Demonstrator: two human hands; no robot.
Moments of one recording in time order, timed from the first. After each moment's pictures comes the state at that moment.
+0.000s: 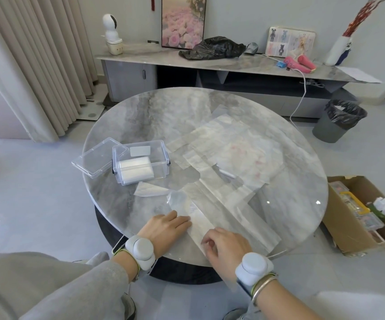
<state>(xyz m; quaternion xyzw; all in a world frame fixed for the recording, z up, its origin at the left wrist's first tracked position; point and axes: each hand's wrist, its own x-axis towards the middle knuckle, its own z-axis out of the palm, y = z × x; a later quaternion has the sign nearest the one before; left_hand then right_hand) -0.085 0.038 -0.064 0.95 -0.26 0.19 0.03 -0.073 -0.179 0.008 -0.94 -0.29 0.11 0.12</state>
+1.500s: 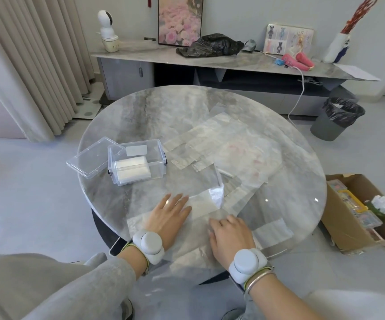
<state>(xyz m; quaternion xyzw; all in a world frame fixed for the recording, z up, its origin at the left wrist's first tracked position) -0.068 0.020 -0.044 0.99 -0.14 0.06 -0.04 -0.052 -0.174 -0.009 -0.96 -0.28 0.00 -0.02</state>
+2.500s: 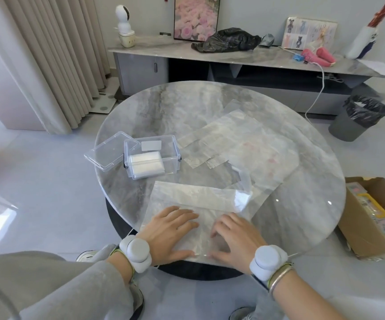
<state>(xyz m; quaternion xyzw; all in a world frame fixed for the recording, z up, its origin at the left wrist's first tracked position) -0.108 0.050 -0.046 0.96 -0.26 0.09 0.06 -0.048 -0.182 -0.002 -0.90 -0.42 0.08 0.07</state>
